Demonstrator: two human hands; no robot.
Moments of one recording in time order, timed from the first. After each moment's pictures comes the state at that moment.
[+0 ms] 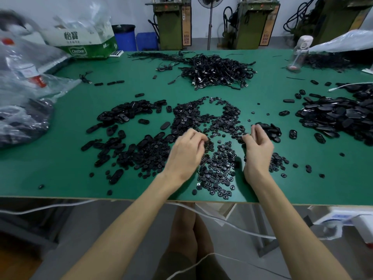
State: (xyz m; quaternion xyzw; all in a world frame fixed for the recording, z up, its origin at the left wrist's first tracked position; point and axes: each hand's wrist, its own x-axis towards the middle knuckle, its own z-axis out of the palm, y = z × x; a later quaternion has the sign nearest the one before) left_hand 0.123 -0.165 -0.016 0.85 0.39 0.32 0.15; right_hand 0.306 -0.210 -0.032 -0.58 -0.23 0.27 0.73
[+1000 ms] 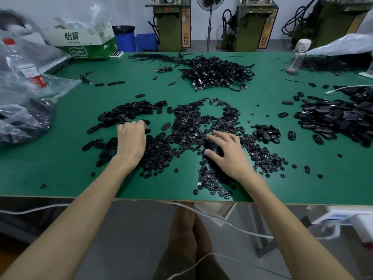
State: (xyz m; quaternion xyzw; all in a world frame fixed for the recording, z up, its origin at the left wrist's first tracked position) left_hand 0.020 -0.074 -0.012 0.78 0.59 0.22 -0.08; right_hand 0.284 -0.203 -0.031 -0.70 -0.65 0.12 0.29
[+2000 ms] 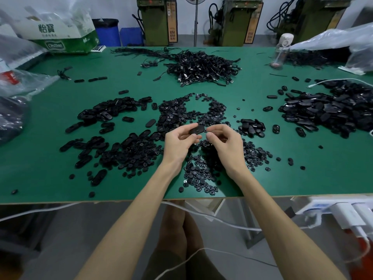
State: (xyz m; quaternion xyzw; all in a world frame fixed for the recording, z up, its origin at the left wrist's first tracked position) left_hand 0.156 -0.150 -0.027 0.57 0.37 0.47 0.56; right_hand 0.293 -0.214 -0.026 -0.64 -0.48 0.18 0.57
